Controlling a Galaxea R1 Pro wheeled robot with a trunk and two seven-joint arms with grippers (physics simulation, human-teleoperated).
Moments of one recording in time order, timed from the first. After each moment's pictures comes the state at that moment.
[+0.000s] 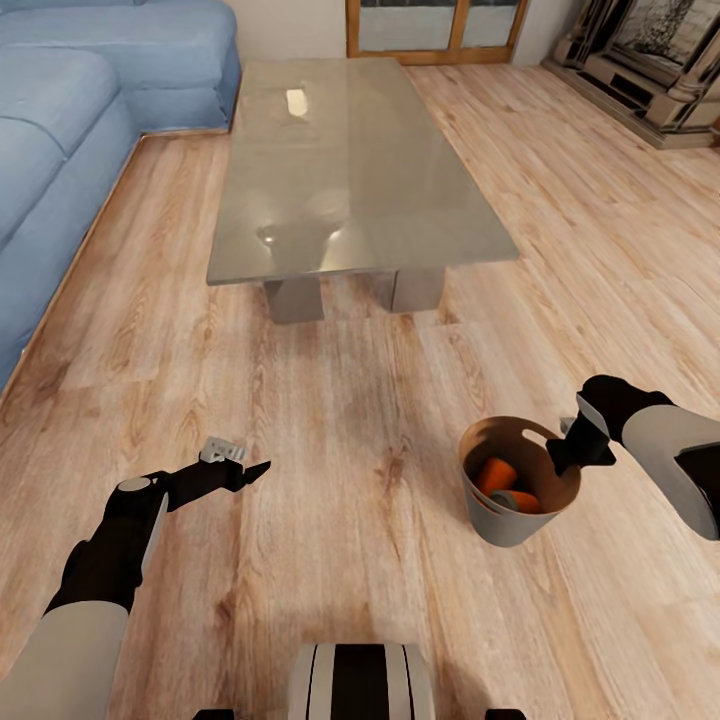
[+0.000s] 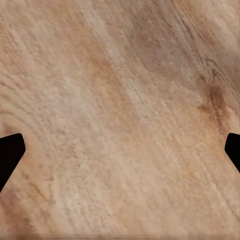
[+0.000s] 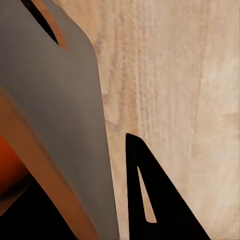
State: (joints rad) left arm -0.66 0.09 0.23 -1.07 -0.25 0.34 -0.78; right arm -1.45 -0.30 0.41 0.03 -0.03 1.05 0.34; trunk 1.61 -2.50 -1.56
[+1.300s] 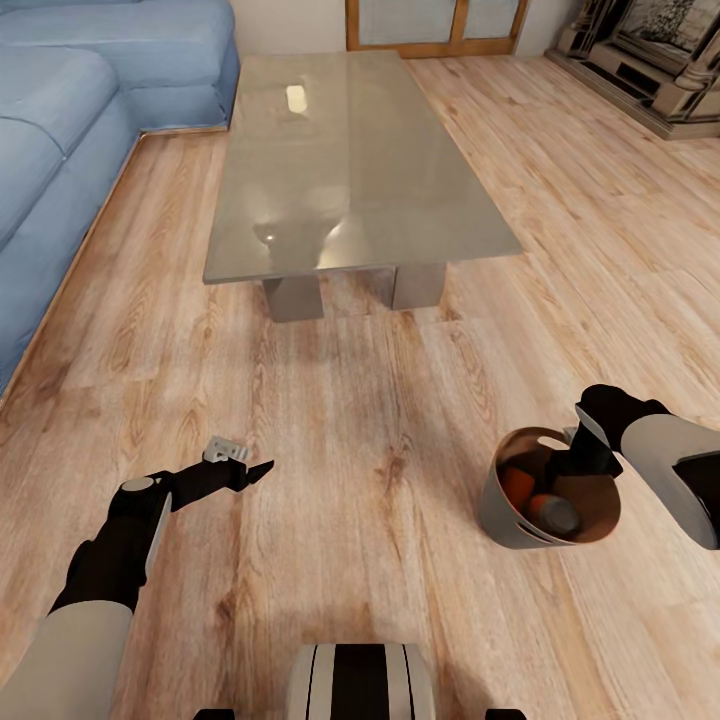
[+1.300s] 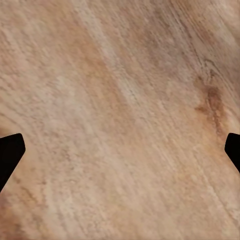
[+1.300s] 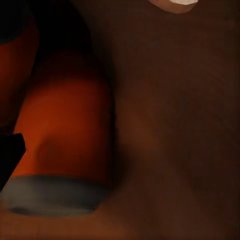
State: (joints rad) left arm -0.66 0.08 0.23 -1.07 -0.25 0.34 -0.78; right arm -1.42 -0.30 0.41 0.03 0.03 1.04 0.34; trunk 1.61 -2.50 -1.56
